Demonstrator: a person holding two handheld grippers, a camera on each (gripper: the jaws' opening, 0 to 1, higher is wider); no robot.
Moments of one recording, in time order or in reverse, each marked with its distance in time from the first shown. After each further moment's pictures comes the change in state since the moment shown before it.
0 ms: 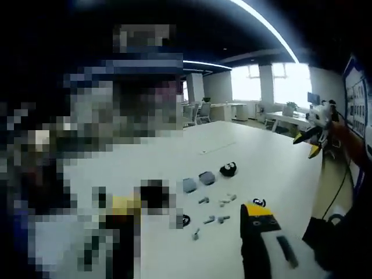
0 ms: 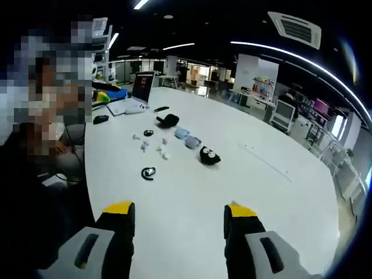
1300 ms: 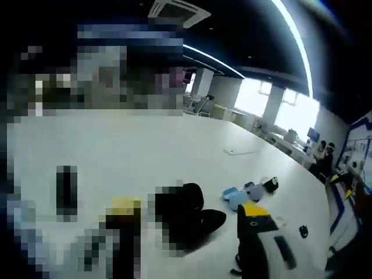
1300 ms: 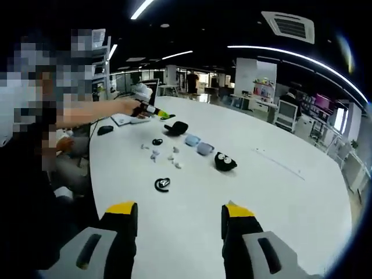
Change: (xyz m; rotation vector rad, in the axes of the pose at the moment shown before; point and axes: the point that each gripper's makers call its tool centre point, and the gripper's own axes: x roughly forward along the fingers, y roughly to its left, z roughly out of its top) left arm 0.207 0.101 -0.058 -0.323 0.074 -0.148; right arm 0.026 0.034 0.006 0.048 -0.063 0.039
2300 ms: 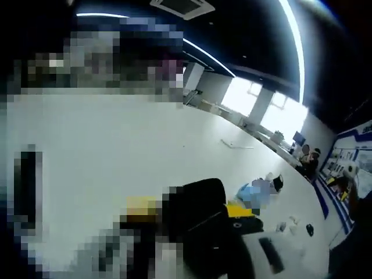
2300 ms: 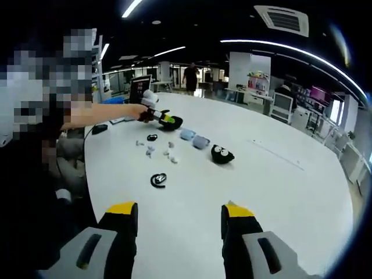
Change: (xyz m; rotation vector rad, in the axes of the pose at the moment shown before) left arm 0.055 0.022 -0.016 -0.060 0.054 -0.153; right arm 0.010 -0.005 -0.009 0.052 0.038 -0.021
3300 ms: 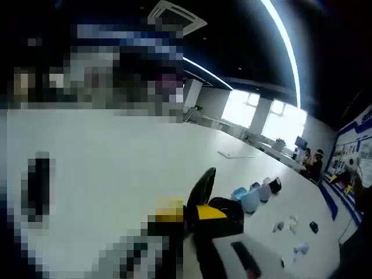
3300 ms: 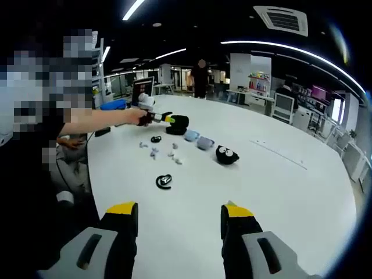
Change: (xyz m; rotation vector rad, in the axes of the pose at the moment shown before) left arm -0.016 -0.002 0.008 0.061 -0.147 0.021; right arm 0.001 0.011 -0.001 0.007 -0.022 0.020
